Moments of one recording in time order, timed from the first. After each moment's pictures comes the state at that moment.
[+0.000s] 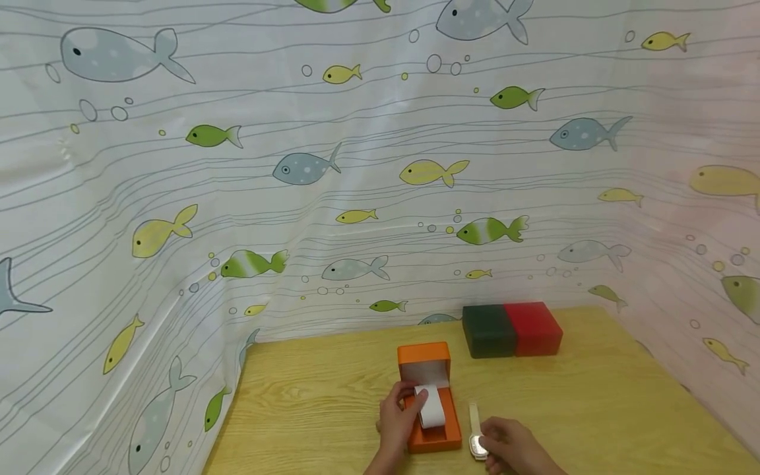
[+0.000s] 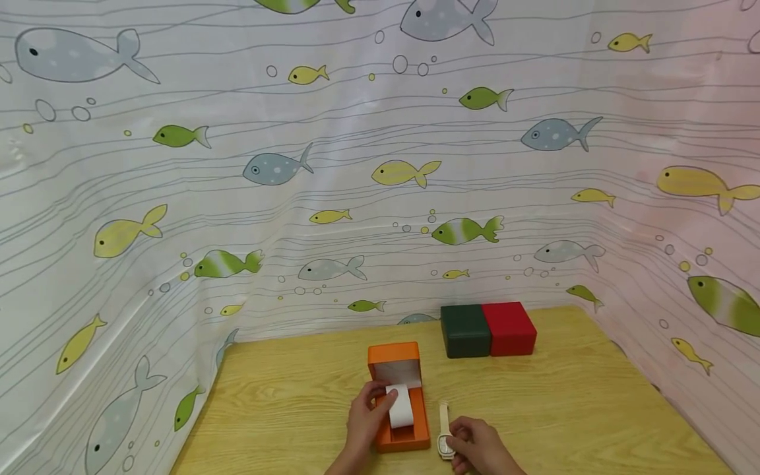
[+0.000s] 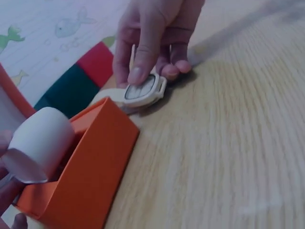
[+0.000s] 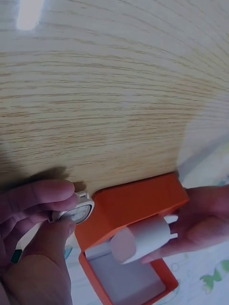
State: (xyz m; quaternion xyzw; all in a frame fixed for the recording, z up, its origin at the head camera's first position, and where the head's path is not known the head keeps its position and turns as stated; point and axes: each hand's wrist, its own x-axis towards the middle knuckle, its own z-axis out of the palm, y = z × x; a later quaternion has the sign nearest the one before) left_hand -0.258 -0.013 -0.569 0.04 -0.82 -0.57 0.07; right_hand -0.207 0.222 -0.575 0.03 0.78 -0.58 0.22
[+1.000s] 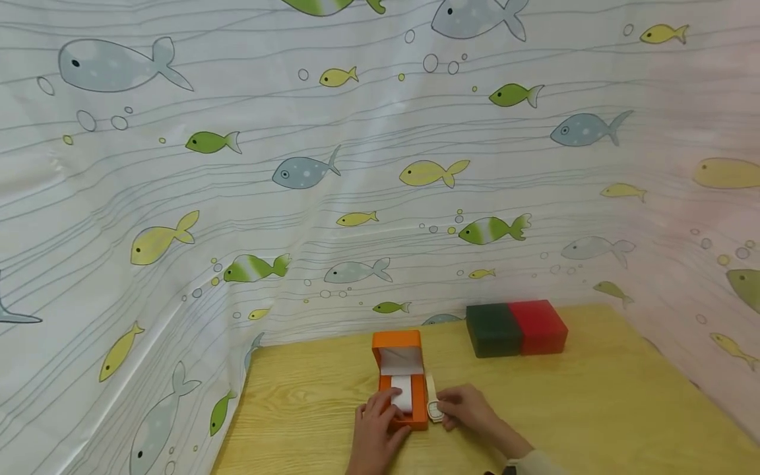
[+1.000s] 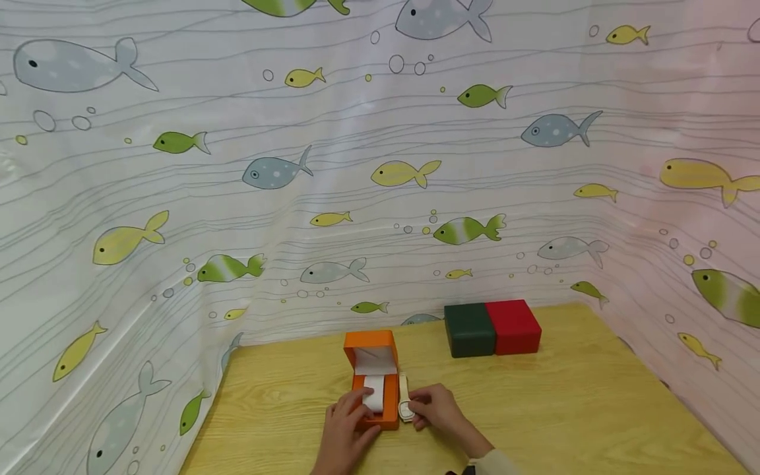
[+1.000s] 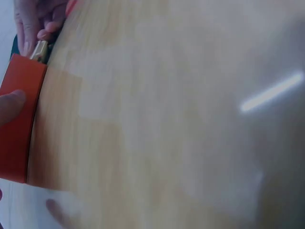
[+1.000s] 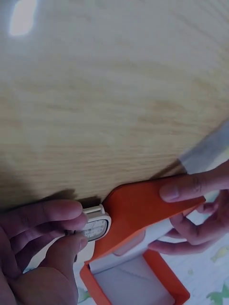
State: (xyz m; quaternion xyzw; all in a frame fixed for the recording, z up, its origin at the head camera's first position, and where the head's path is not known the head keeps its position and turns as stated) left_hand -0.259 -0.084 -0.611 -0.25 -0.90 -0.22 0.28; right_hand -0.274 0.163 -0.584 -0.12 0.75 -0.64 0.12
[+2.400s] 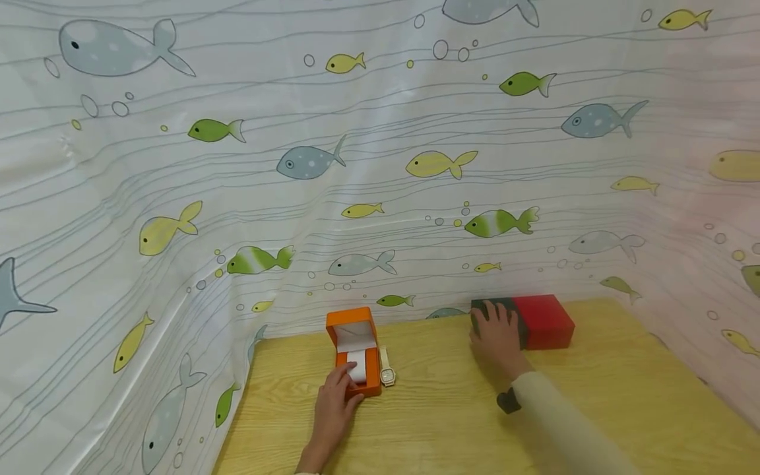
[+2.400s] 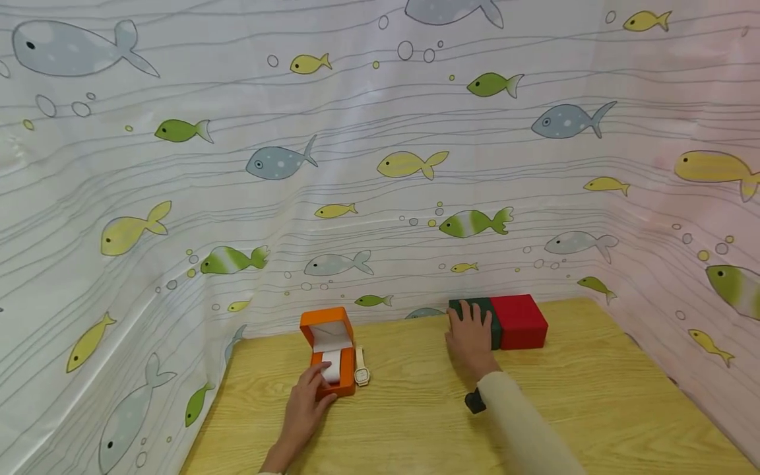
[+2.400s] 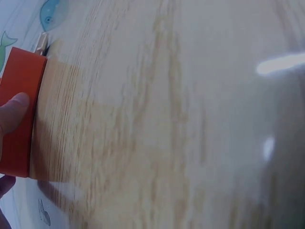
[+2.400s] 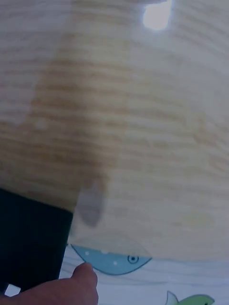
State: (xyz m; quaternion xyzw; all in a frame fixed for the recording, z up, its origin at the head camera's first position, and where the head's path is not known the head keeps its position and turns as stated) left_hand -0.303 -0.160 -0.597 -0.15 -0.92 -0.25 0.26; right_hand -0.377 0.218 -0.559 -0.04 0.96 -0.15 -0.21
